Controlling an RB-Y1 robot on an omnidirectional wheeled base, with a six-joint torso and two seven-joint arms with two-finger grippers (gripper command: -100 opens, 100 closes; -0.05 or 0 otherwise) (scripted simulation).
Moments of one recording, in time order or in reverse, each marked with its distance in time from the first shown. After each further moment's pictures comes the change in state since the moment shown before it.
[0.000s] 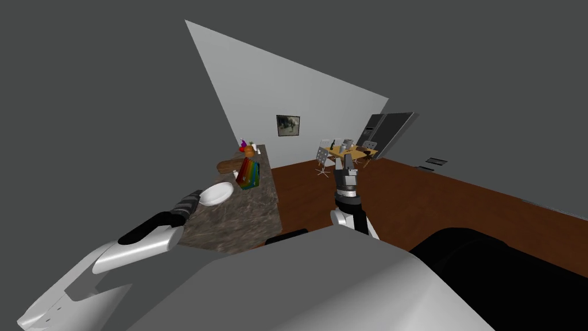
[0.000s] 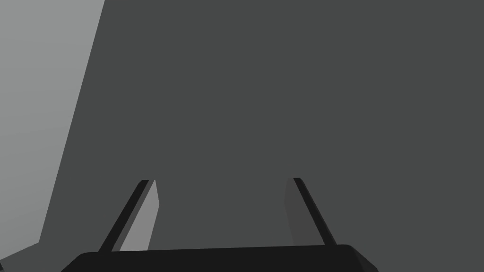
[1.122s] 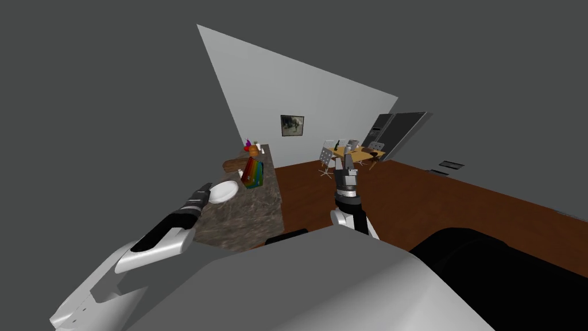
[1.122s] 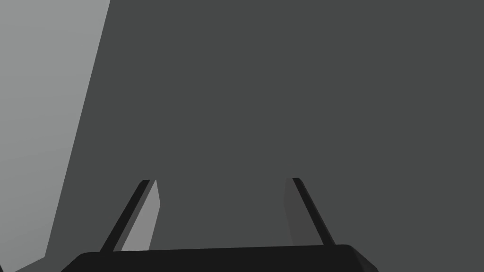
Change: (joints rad) left arm 0.046 -0.080 -0.059 -0.107 -0.068 -0.224 0.012; right arm 0.000 0.000 0.000 0.000 0.000 0.000 0.000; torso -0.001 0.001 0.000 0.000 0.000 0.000
